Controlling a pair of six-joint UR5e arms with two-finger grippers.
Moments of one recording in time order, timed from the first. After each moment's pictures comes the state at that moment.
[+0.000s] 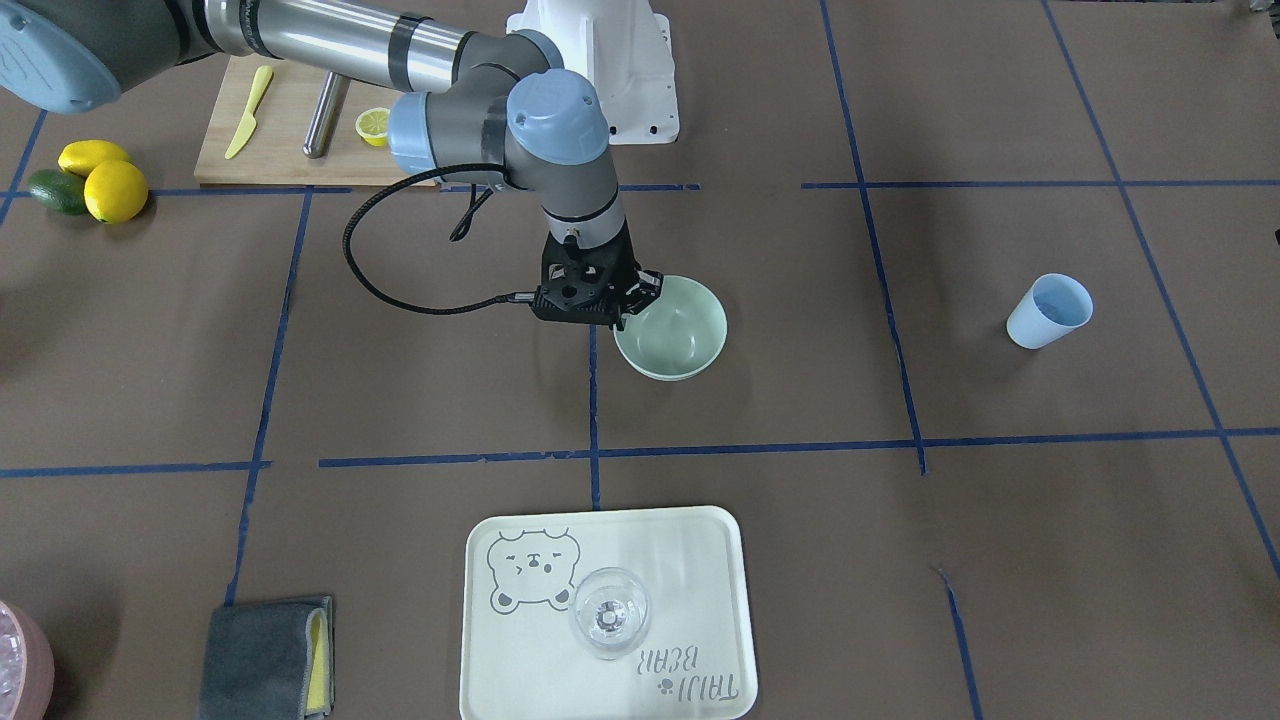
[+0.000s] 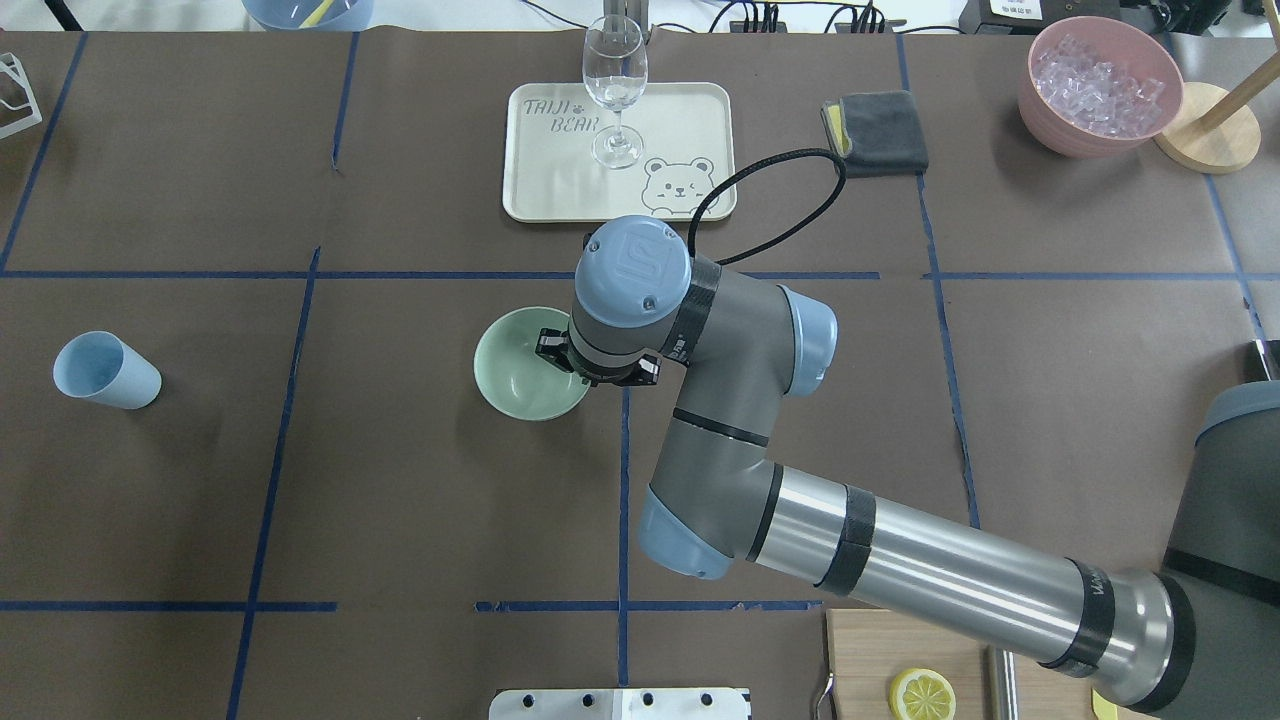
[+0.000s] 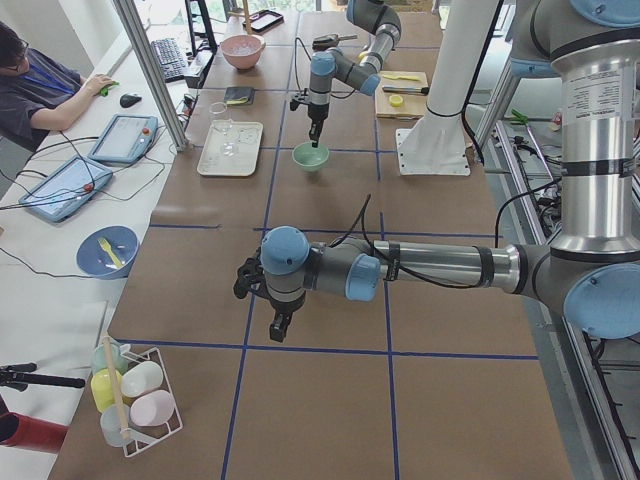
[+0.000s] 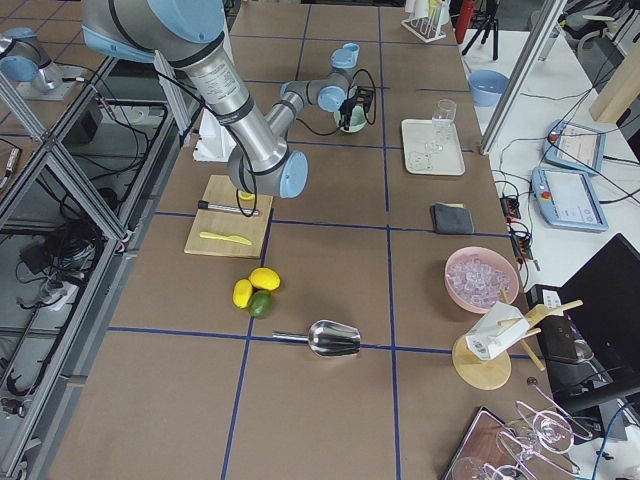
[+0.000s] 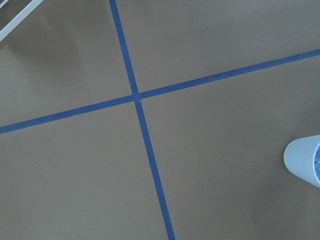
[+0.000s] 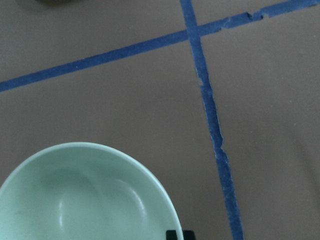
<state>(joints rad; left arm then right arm) -1.52 -1.46 -1.71 -1.72 -2.41 0.09 0.46 -0.71 1.41 -1.37 1.84 1.50</state>
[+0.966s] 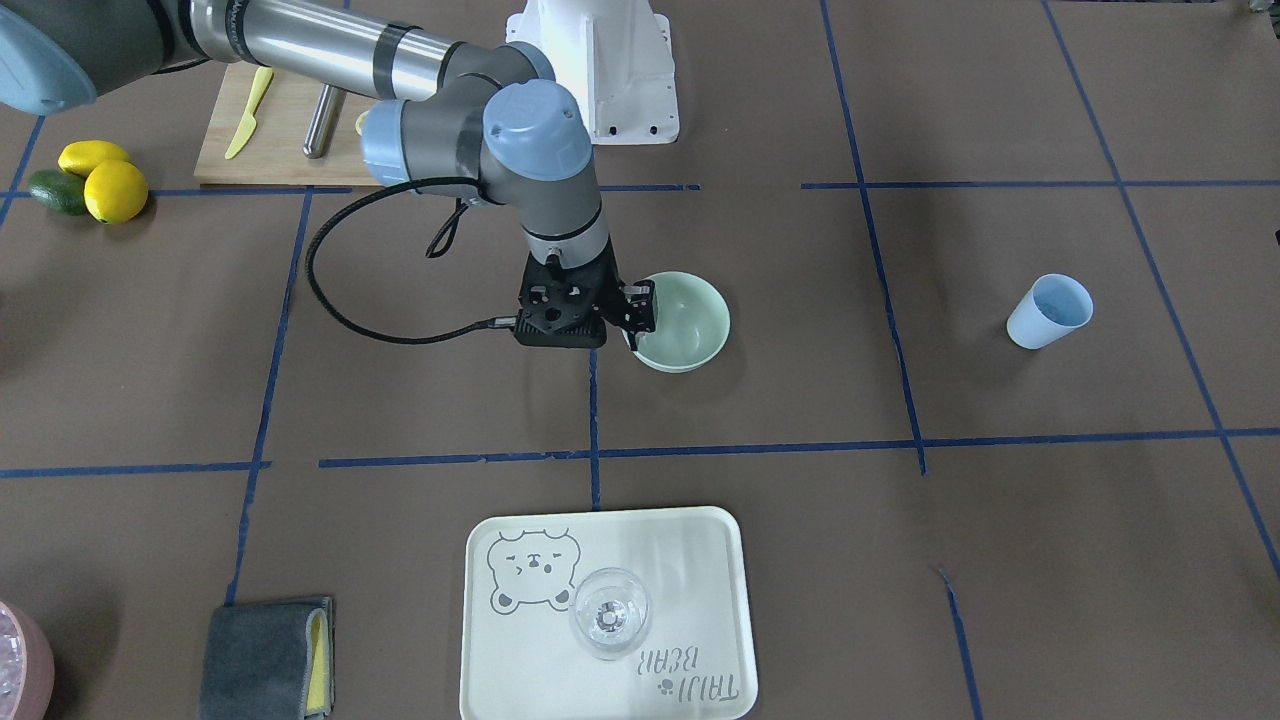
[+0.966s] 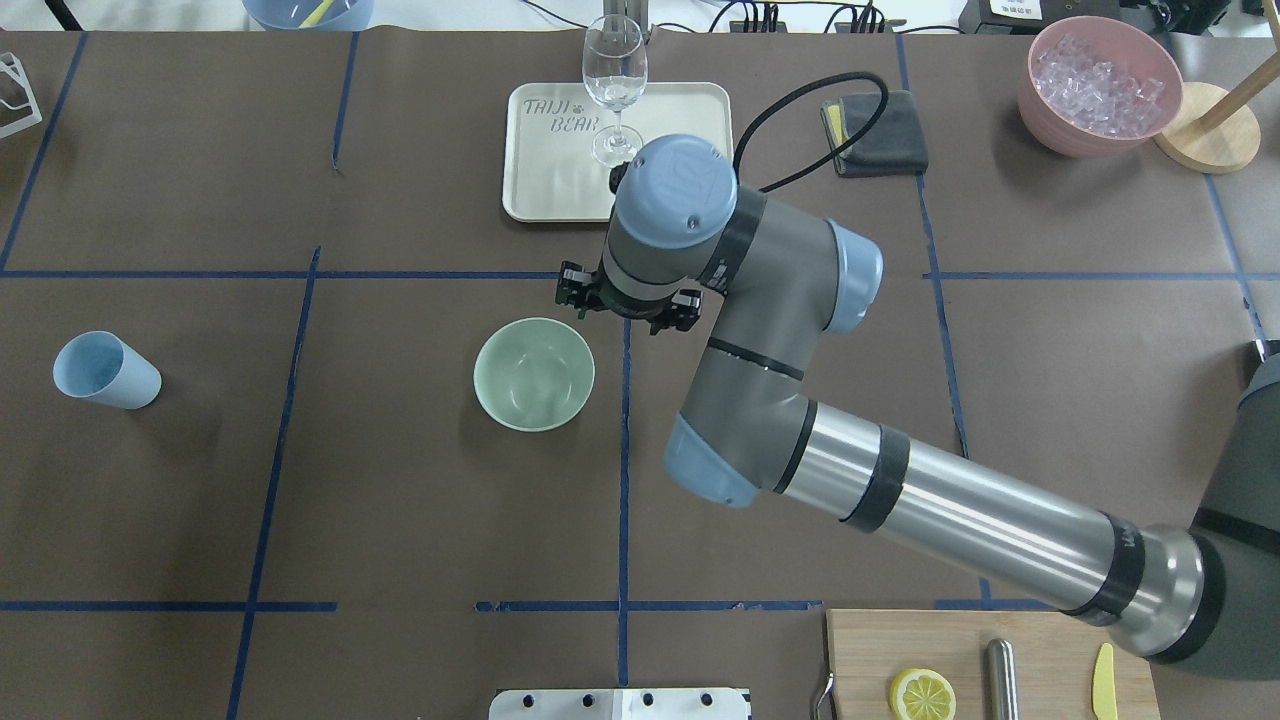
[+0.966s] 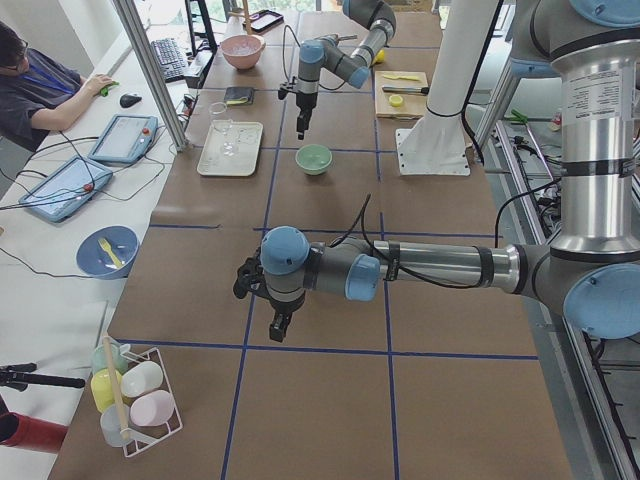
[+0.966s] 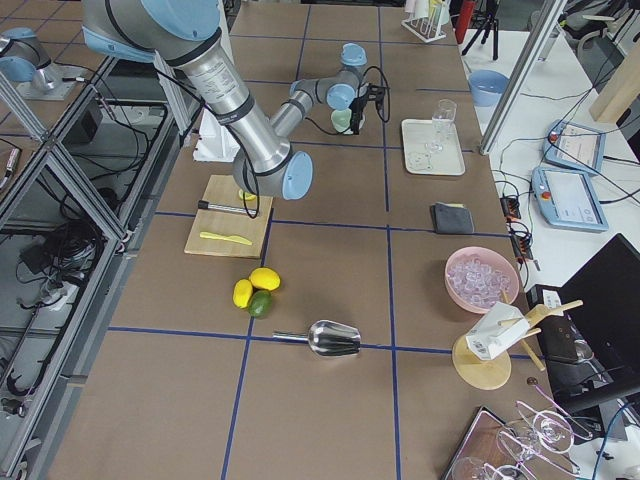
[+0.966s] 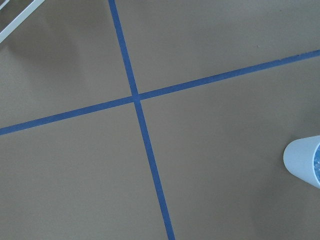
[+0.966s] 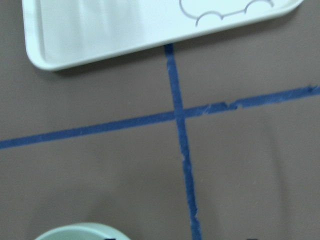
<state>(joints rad) -1.52 -1.46 -1.71 -1.72 -2.41 0.09 0.60 -0.73 1.45 -1.40 1.93 1.35</state>
